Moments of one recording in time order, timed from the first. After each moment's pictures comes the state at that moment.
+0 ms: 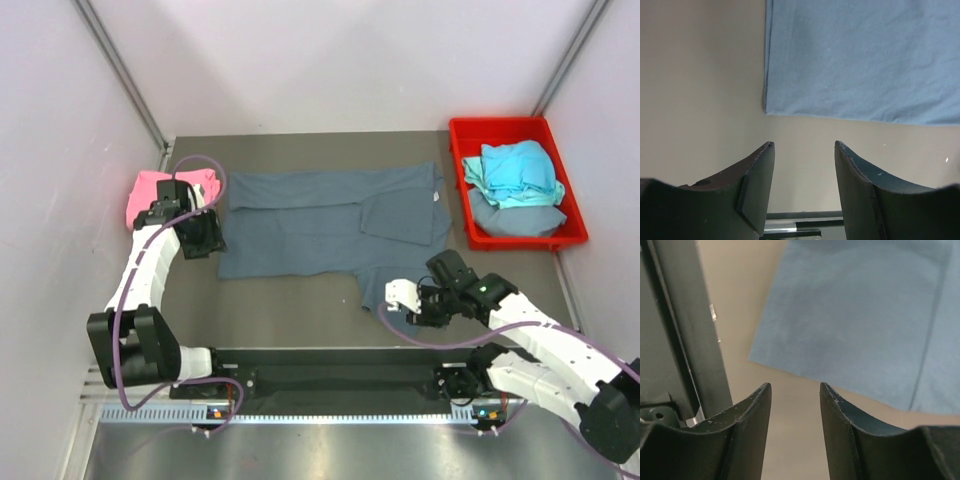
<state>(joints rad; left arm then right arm) 0.12 1.33 1.08 -0.83 0.16 -0.16 0.60 0.89 0.58 -0.80 -0.28 -0.86</state>
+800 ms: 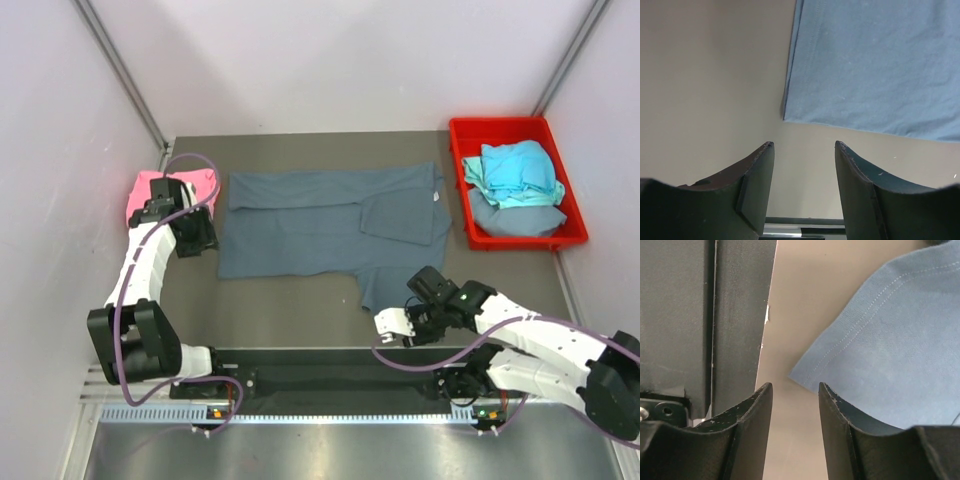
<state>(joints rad) 0.16 1.36 1.10 -0.81 0.12 -0.15 0.79 0.98 0.51 -0.78 -0.27 -0.99</state>
